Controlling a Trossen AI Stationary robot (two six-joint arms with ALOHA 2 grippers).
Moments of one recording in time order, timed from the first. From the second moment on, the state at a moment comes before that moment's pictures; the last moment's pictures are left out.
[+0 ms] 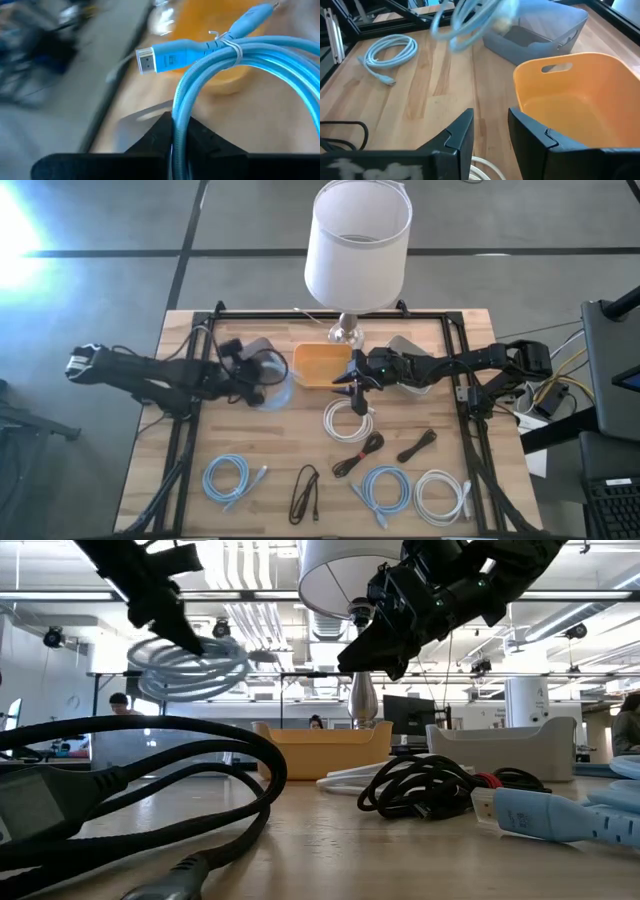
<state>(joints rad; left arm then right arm) -0.10 1.01 0.82 -0.71 -0.76 -0.11 -0.13 1.52 0.79 0.26 -0.14 0.13</state>
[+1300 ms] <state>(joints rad) 0.10 0.91 0.44 -0.52 -1.03 -0.29 -0.13 1.52 0.79 0.26 -0.14 0.15</state>
